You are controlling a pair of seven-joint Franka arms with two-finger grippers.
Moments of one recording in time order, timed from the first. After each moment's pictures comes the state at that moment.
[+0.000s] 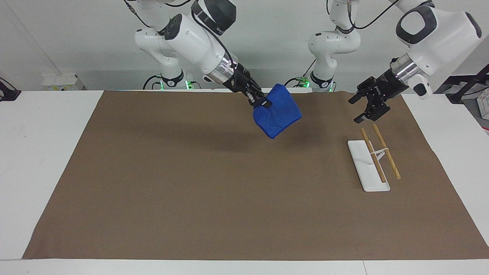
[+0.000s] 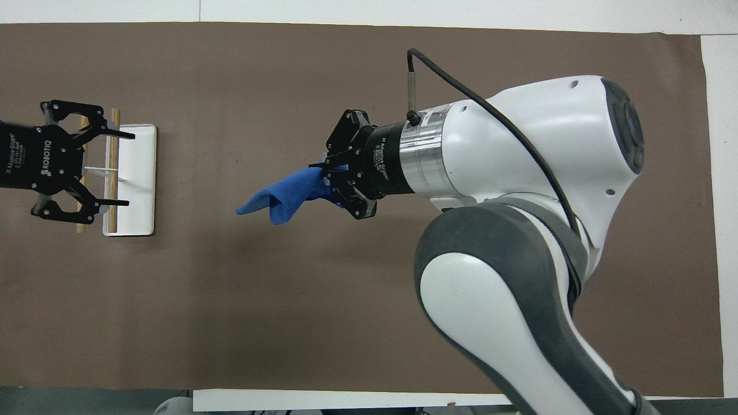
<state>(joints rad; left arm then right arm) -0.03 -0.17 -0.05 -1.95 -0.59 1.79 -1.33 -0.03 0.10 0.62 -1.71 0.73 2.26 1.70</state>
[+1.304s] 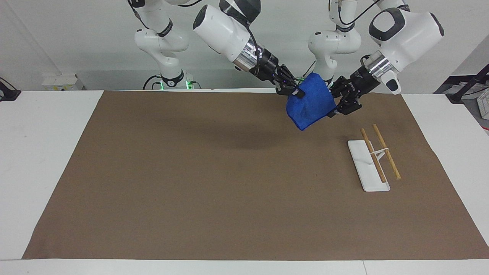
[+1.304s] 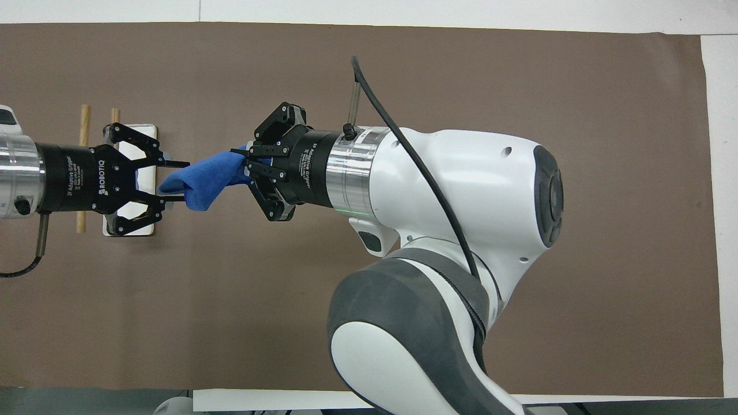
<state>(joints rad) -0.10 -0.24 -0.09 -2.06 -0.67 1.93 -1.43 -0.03 0.17 0.78 -1.70 0.73 2.55 1.86</state>
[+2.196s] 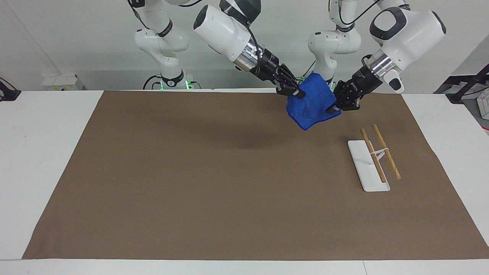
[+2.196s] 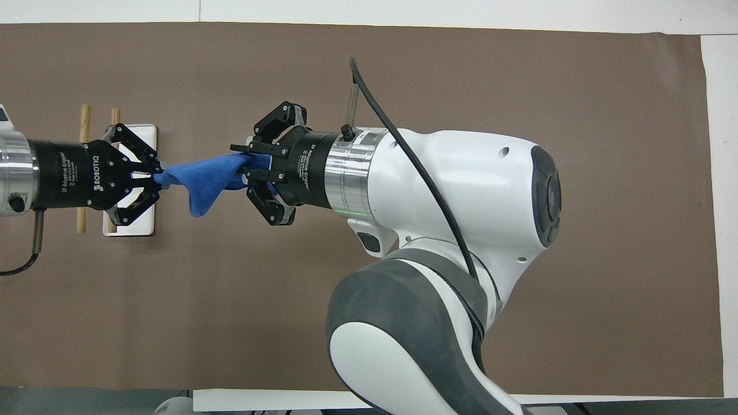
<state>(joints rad) -0.10 -0.24 -0.08 -2.06 -0.67 1.95 -1.43 -0.03 0.17 0.78 -1.70 0.73 2.55 1.86</state>
